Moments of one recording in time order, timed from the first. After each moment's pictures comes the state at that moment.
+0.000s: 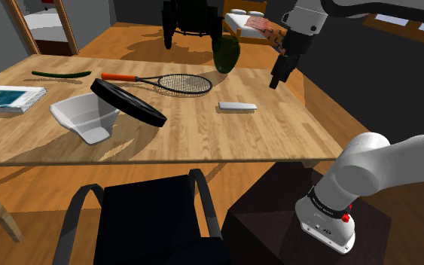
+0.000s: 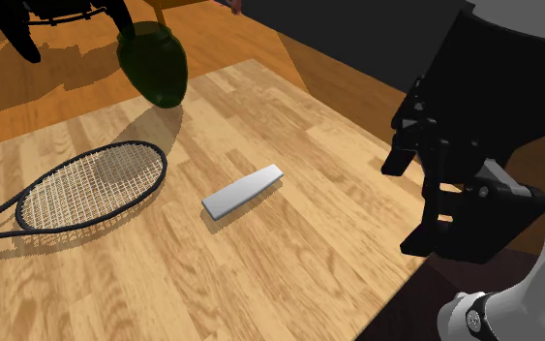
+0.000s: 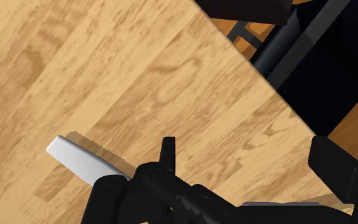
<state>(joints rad) 0.00 -0.77 0.01 -2.32 0.07 1.60 -0.09</state>
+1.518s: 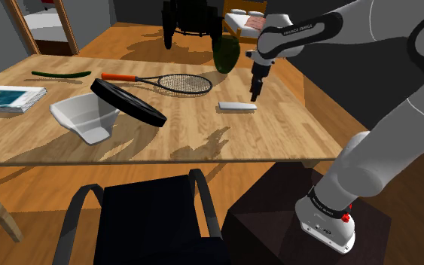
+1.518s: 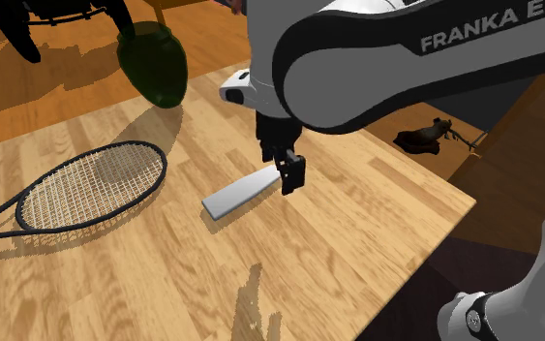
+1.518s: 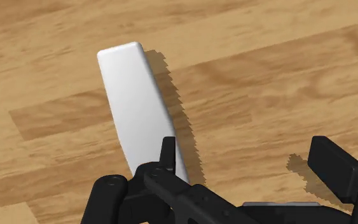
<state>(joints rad) 0.07 -0.16 -0.33 -2.23 -0.02 2.07 -0.91</state>
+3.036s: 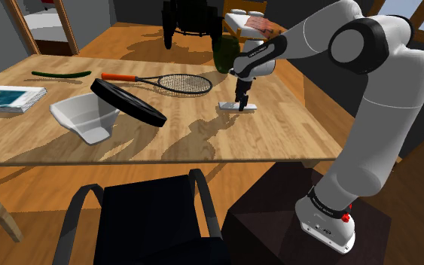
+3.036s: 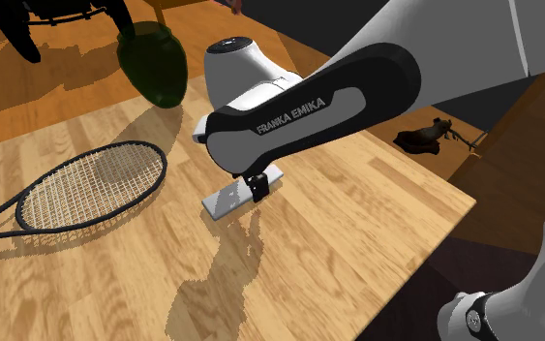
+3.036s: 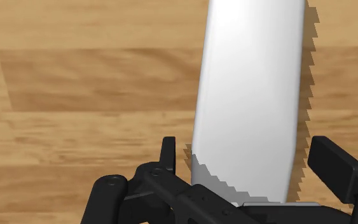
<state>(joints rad) 0.05 0.25 -0.34 -2.04 0.12 2.27 -1.26</state>
